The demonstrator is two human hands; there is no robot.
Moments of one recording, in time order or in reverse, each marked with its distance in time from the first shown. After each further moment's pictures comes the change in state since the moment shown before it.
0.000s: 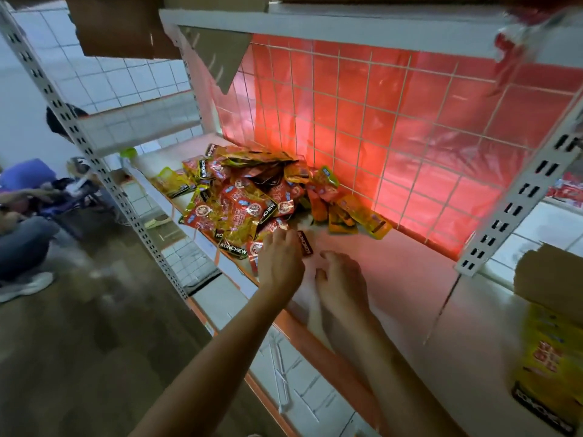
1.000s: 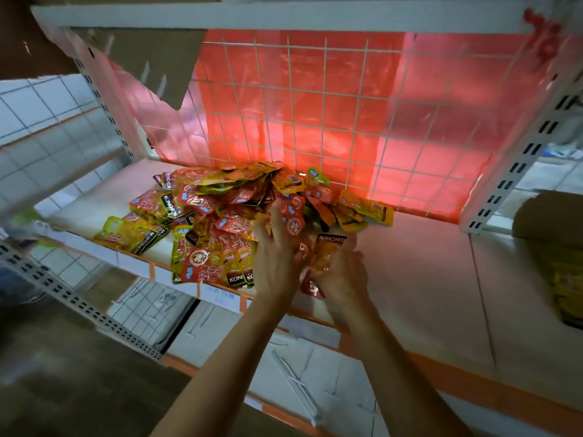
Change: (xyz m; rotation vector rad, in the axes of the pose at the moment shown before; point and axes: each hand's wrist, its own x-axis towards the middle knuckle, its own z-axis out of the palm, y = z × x) left_hand 0.070 -0.078 -0.018 -0.364 0.033 0.309; right_hand 0.045 -0.087 0.061 0.253 0.277 0.586
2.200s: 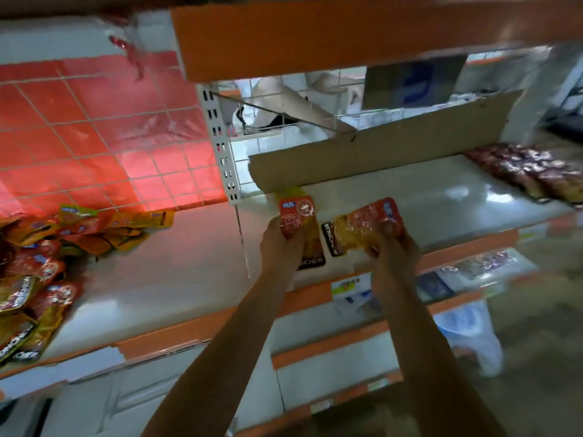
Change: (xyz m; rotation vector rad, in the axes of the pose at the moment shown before) left_hand -0.148 0.301 0.118 -0.714 -0.579 -0.001; right_hand -0.121 0.238 -0.306 1.090 0.881 0.124
